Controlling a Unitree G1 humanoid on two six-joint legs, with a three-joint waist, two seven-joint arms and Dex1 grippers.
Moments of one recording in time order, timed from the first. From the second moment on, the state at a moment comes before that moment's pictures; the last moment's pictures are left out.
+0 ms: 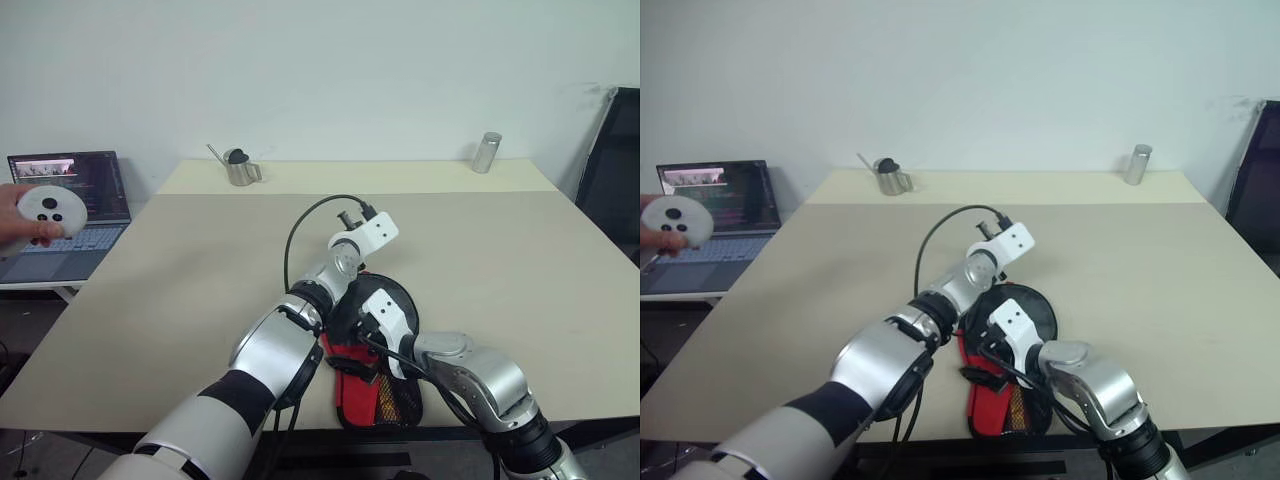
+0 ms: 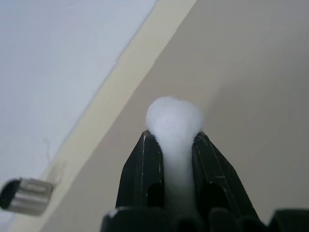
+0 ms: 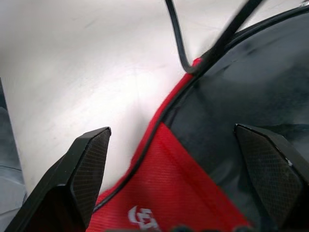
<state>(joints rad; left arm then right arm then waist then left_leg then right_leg) -1.31 -0.05 -0.31 1.41 0.49 -0.07 0.07 -0.38 -0.25 0.34 -0.36 0.30 1.09 0.52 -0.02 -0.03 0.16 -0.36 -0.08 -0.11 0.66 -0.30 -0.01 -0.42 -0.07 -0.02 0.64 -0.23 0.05</state>
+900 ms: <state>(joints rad) -1.30 -0.13 -0.47 1.41 0.63 -0.28 -0.26 -0.33 -0.20 0.31 -0.39 0.35 1.11 0.49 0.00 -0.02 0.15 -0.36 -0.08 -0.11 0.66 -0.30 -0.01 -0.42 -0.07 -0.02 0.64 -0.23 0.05</state>
